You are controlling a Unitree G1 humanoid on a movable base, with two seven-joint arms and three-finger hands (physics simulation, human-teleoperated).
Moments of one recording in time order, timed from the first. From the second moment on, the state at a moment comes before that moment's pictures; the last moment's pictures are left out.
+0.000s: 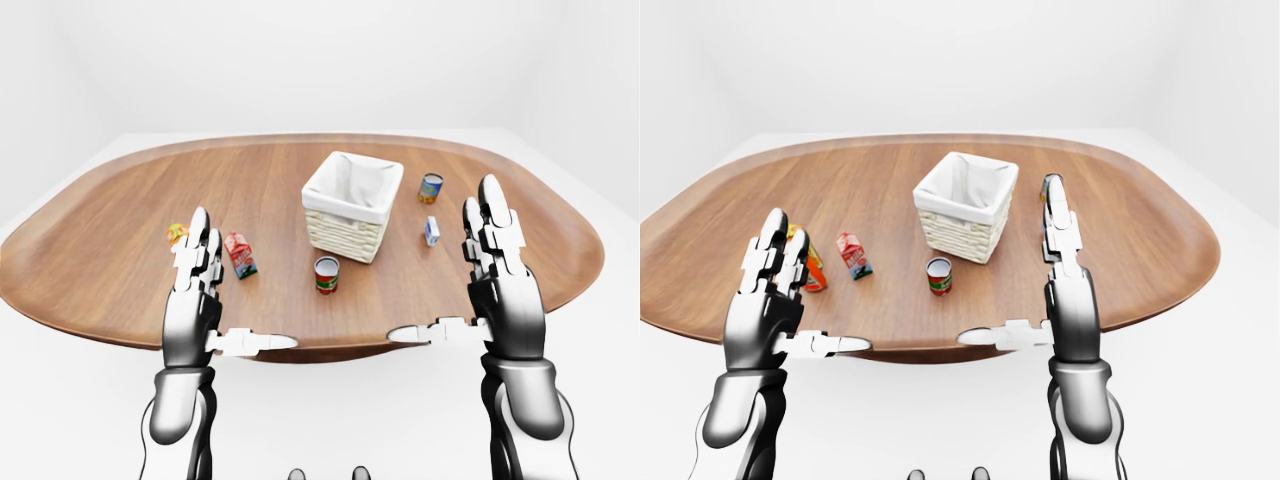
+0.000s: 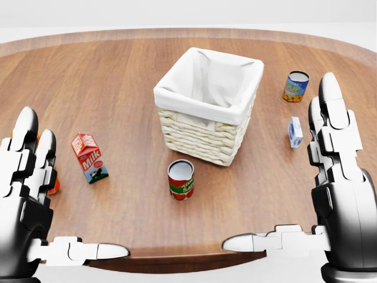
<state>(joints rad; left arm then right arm) 0.18 0.00 0.04 -0.63 0.04 0.09 -0.10 0.15 -0.01 -0.01 -0.76 -0.23 0.09 0.10</state>
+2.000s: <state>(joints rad) 0.18 0.00 0.03 -0.61 0.05 0.09 -0.10 0.16 -0.01 0.00 -0.77 -0.22 0.09 0.10</state>
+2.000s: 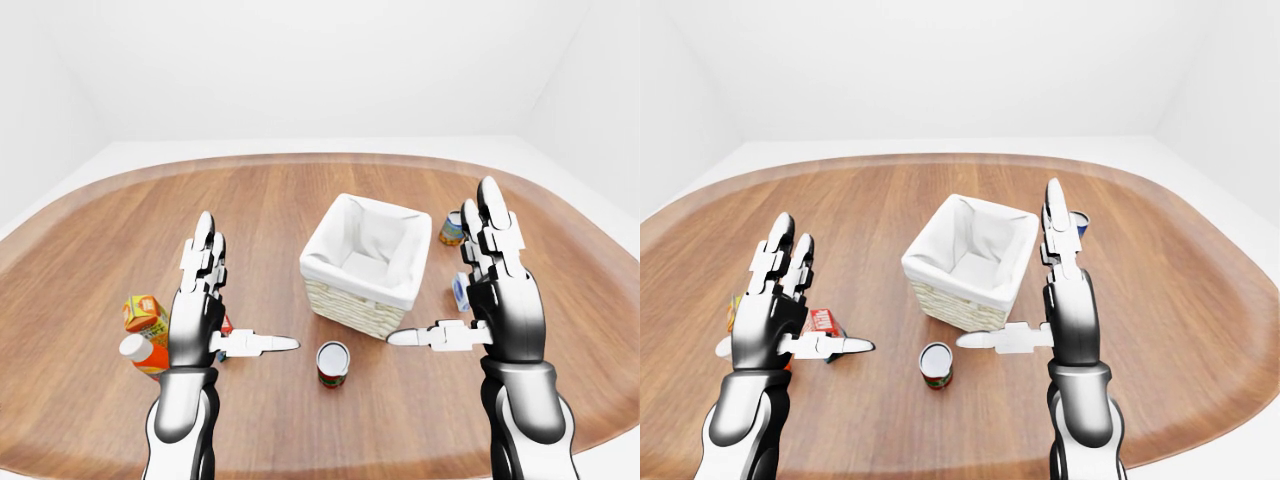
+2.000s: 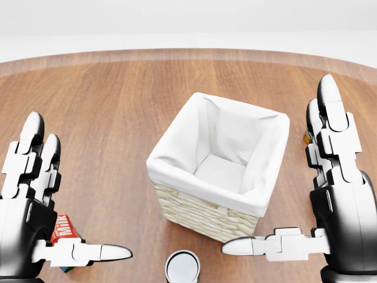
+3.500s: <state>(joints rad) -0.02 0.14 0.23 -0.41 0.26 -0.02 -0.23 0.18 0.00 0.00 -0.78 -0.20 0.09 0.09</state>
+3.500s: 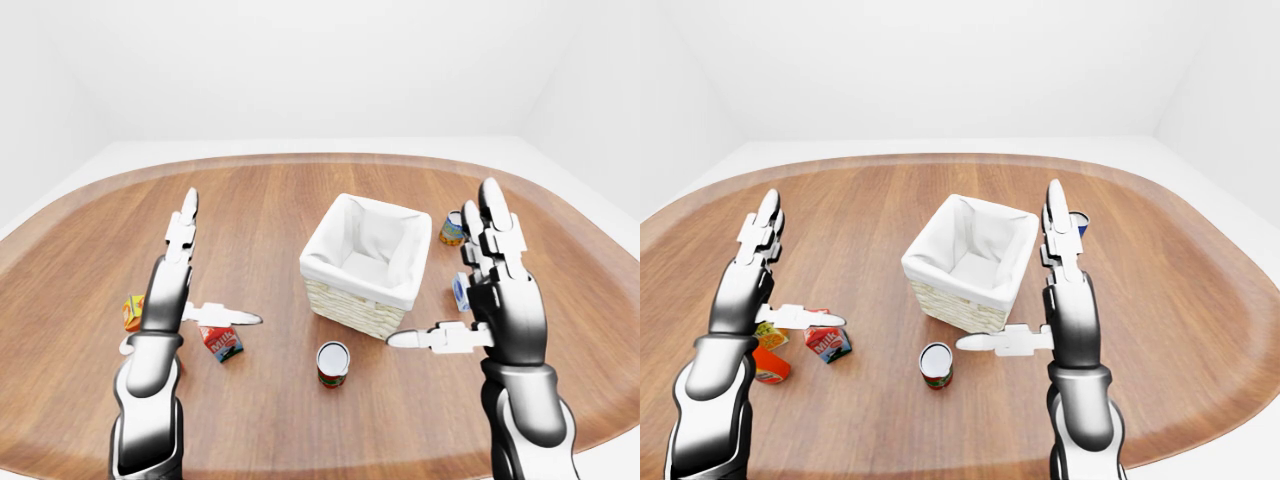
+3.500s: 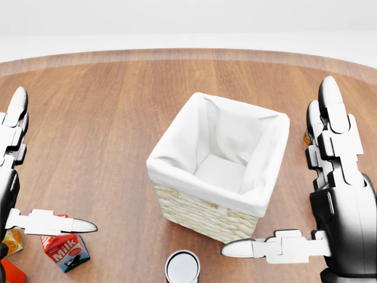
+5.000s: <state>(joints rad) -0.13 0.26 0.25 0.26 0.31 -0.09 -0.09 0.19 0.00 0.00 -0.79 -0.21 0.09 0.09</state>
